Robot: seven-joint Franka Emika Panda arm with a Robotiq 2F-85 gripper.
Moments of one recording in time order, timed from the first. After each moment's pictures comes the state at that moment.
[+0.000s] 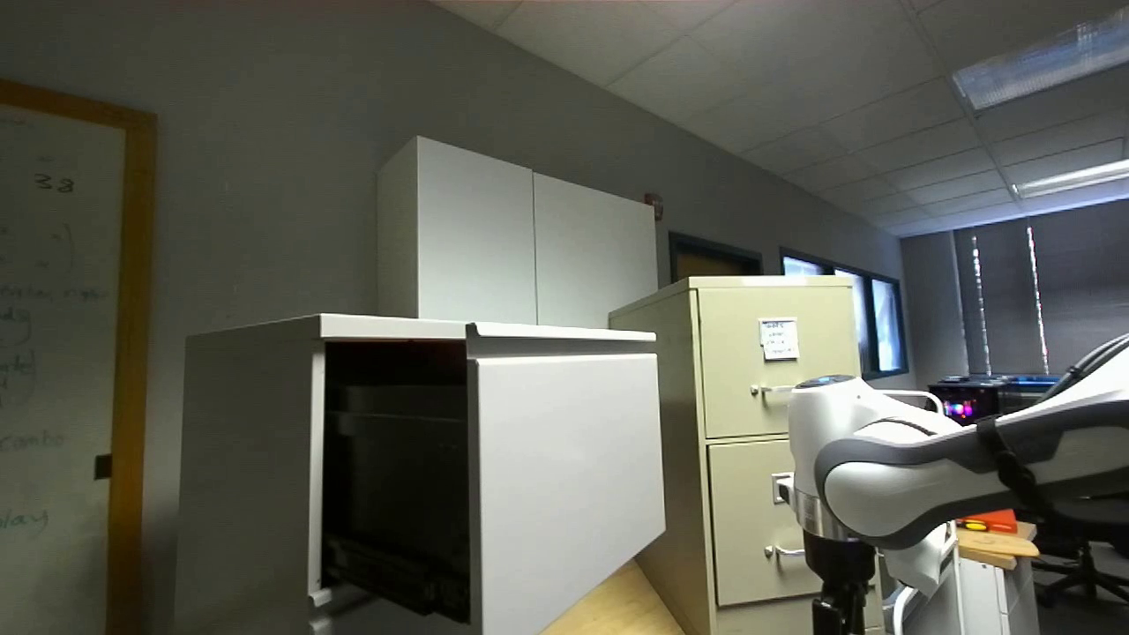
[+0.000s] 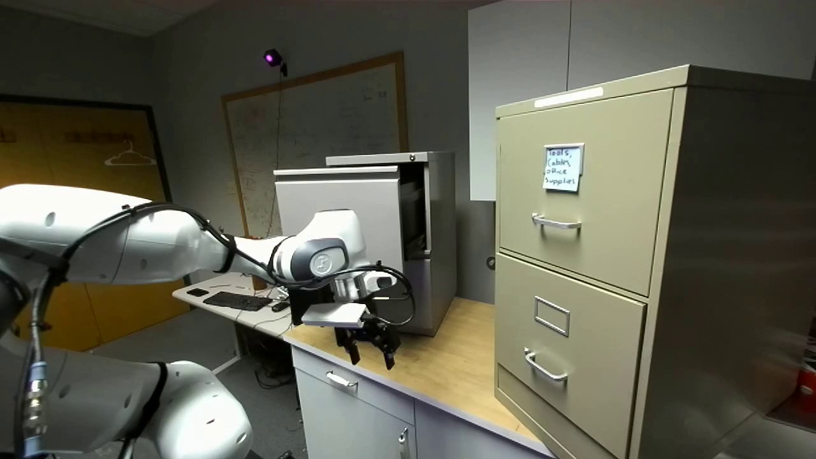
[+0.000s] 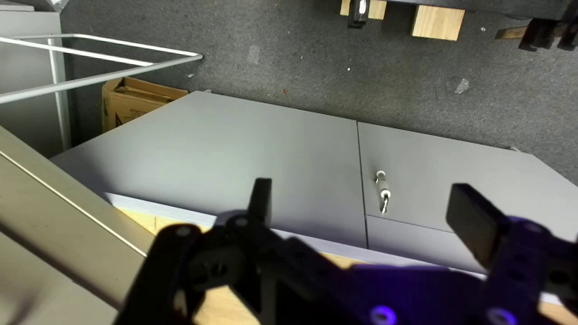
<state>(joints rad) -0.14 -0.85 -0.14 -2.79 -0.27 2.03 -0.24</state>
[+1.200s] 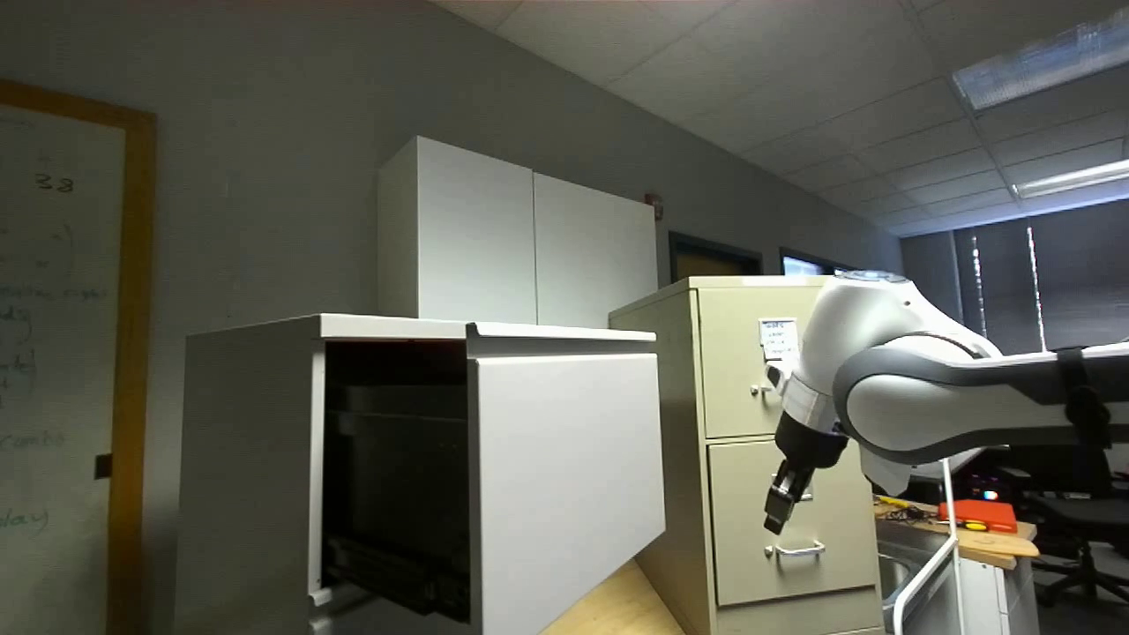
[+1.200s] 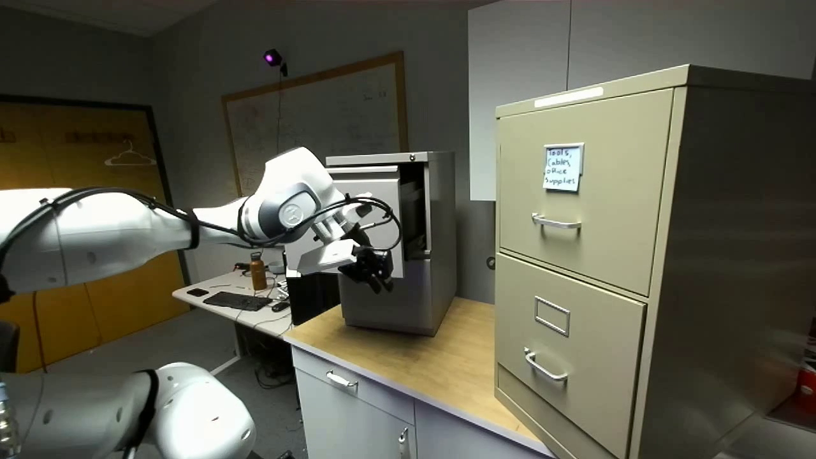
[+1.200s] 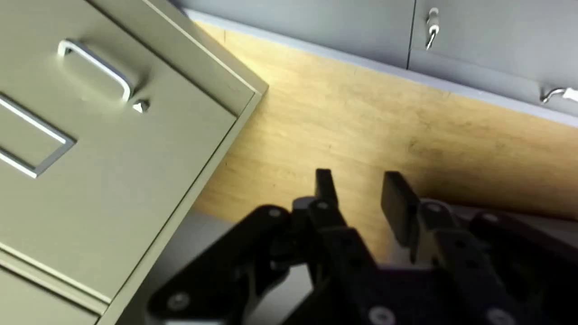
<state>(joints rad) -0.09 -0.99 -0.10 -2.64 -0.28 2.16 -0.24</state>
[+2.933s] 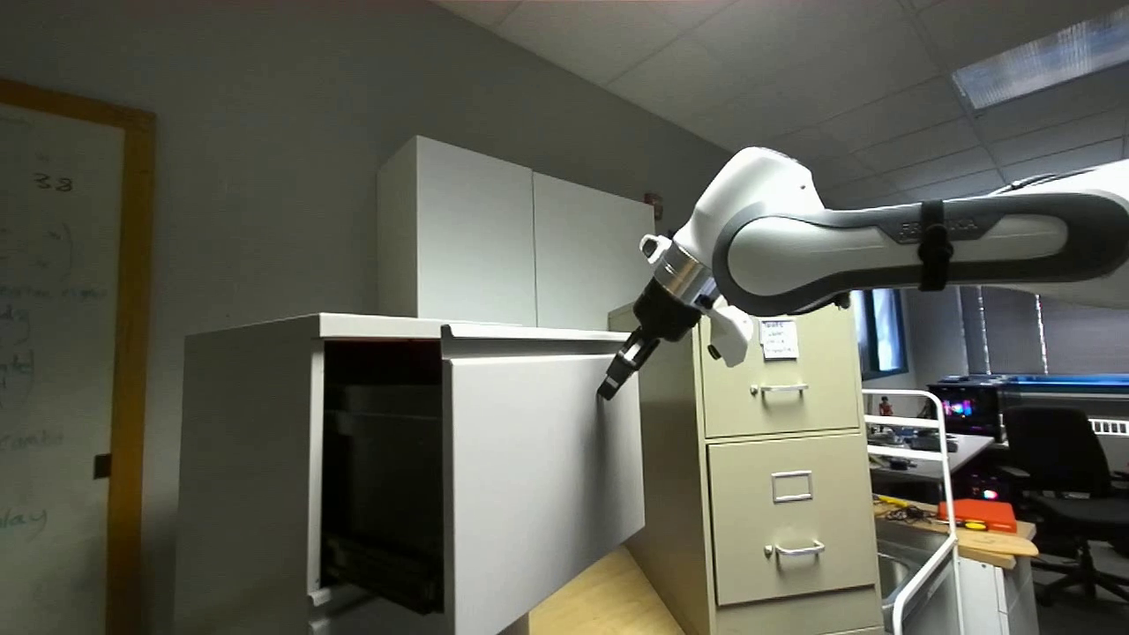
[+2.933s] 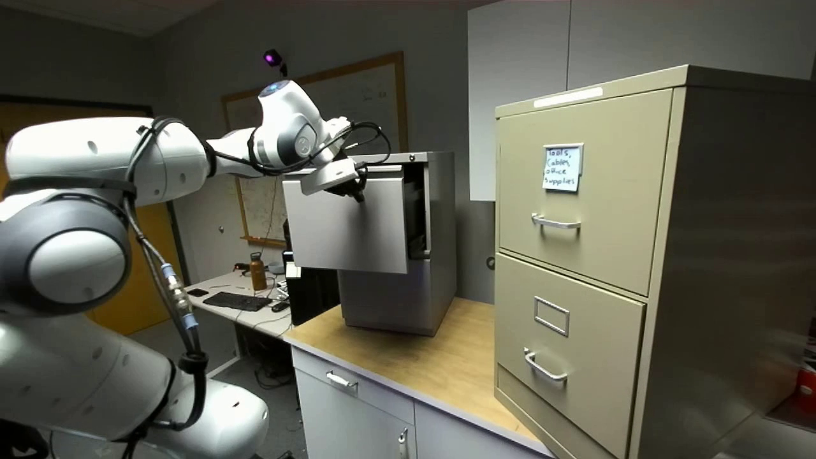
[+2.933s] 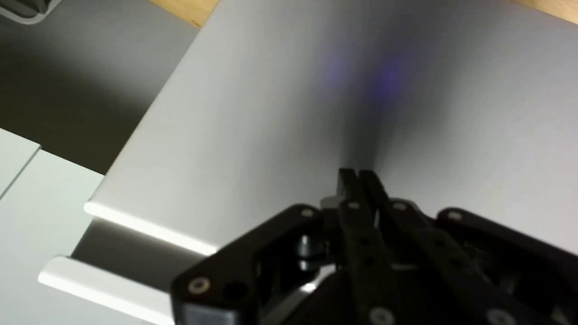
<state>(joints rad) 0.22 -0.63 -0.05 -2.13 -0.11 2.28 -0.32</state>
